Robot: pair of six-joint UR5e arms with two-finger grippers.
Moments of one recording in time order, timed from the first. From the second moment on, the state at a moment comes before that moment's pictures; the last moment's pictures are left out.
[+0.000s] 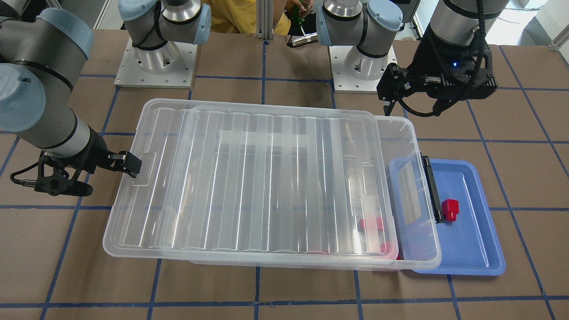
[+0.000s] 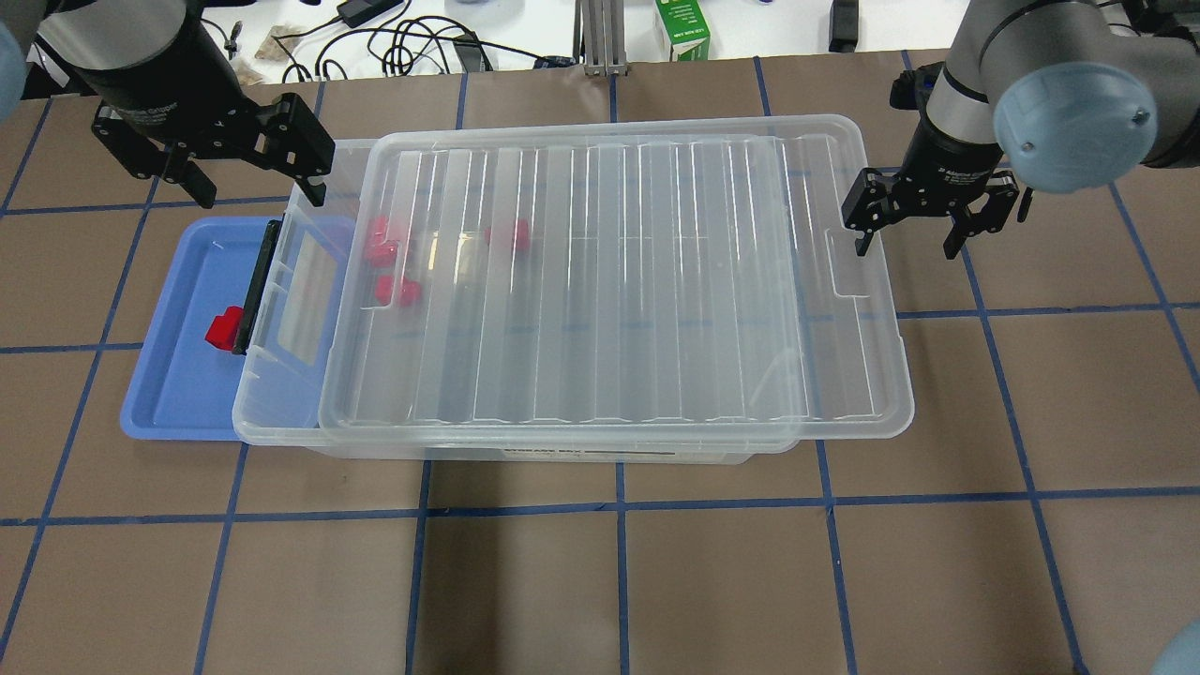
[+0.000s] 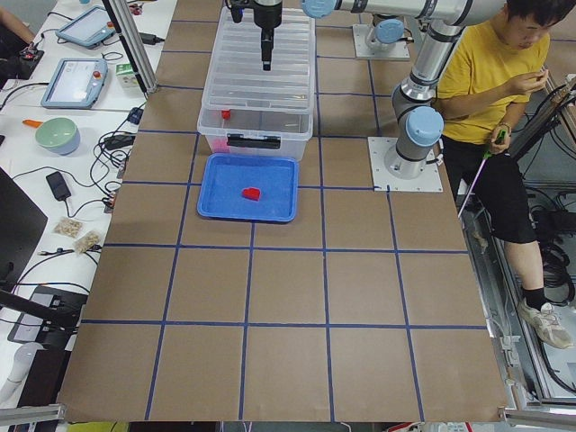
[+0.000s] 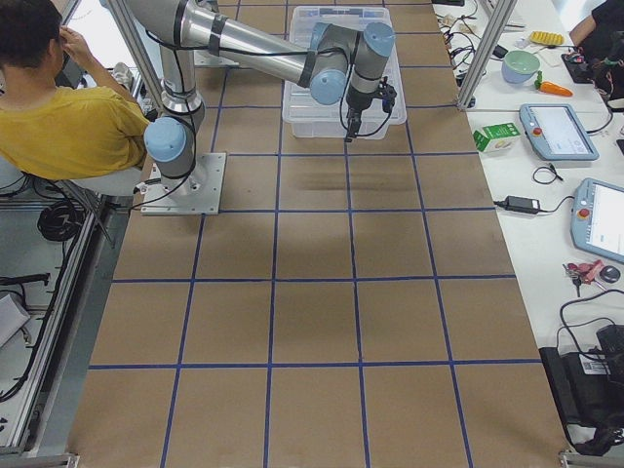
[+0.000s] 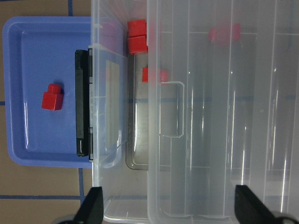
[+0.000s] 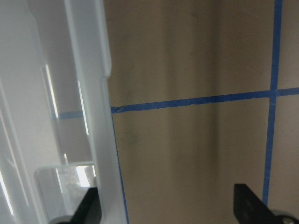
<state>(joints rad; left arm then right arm) -1.52 -1.58 -1.48 -1.62 1.61 0.06 1.42 -1.35 1.66 -1.74 -1.59 -0.05</state>
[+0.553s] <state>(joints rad) -1.52 -1.58 -1.48 -1.62 1.61 0.06 1.36 -1.35 1.66 -1.74 -1.61 -0.13</state>
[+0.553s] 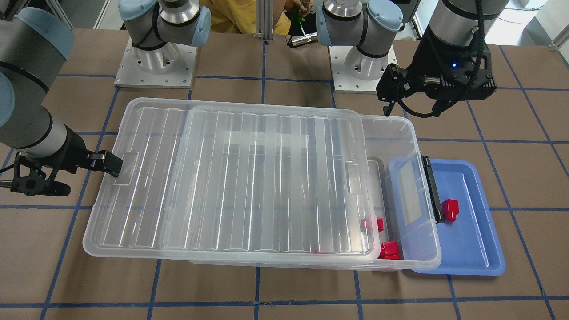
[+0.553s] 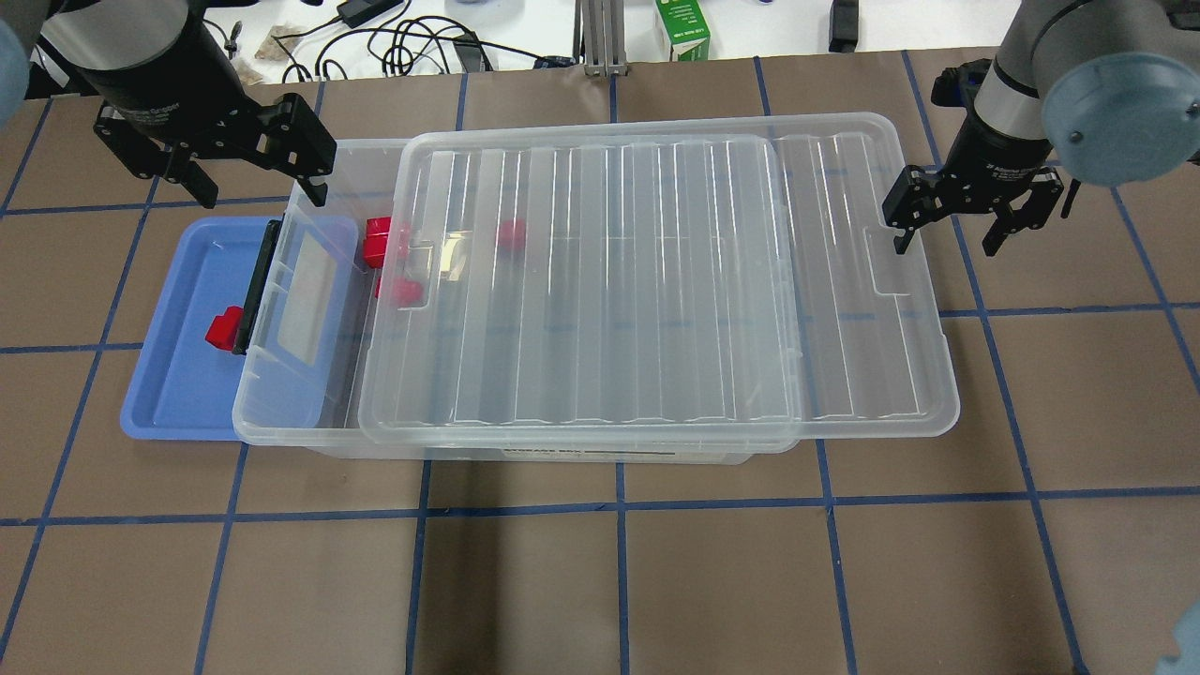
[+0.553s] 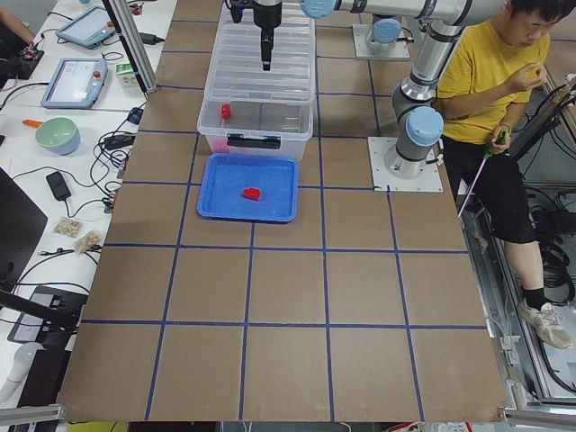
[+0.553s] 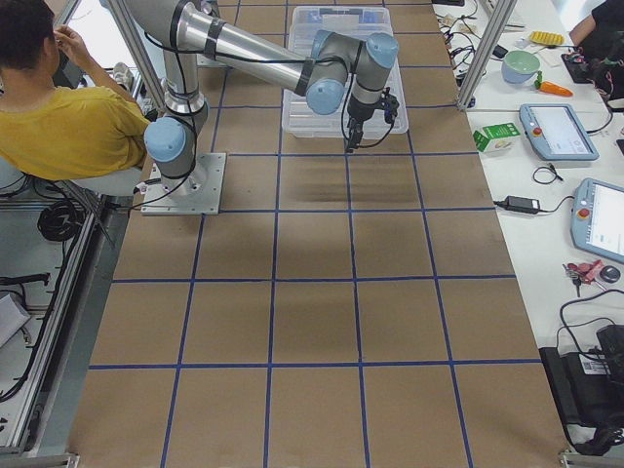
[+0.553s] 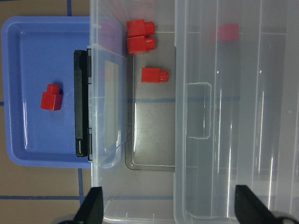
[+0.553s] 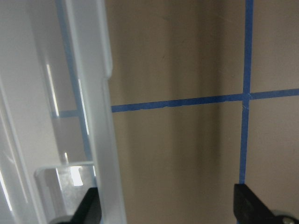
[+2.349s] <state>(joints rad) -1.52 -1.58 -1.48 -1.62 1.61 0.06 1.25 -1.38 1.65 -1.72 -1.60 -0.26</state>
